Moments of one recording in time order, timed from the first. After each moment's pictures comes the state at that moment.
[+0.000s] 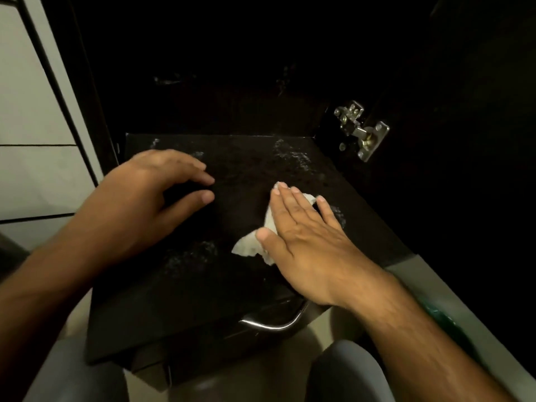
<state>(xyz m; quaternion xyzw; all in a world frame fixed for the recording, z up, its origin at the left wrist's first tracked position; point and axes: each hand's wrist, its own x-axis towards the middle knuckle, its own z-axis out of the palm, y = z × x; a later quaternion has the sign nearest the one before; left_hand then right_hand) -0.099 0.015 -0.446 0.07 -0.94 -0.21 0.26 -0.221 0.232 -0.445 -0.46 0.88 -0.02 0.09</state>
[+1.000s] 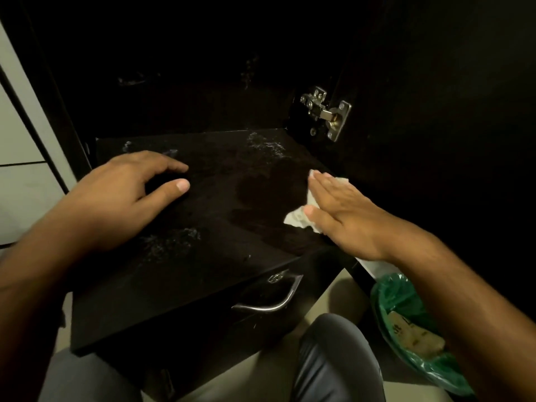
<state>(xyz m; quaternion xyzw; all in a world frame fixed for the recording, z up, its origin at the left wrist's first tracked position) -0.112 -0.002 -0.455 0.10 -0.96 -0.20 0.17 -0.271 0.294 -0.441 -0.41 0.91 -0.01 0.08</state>
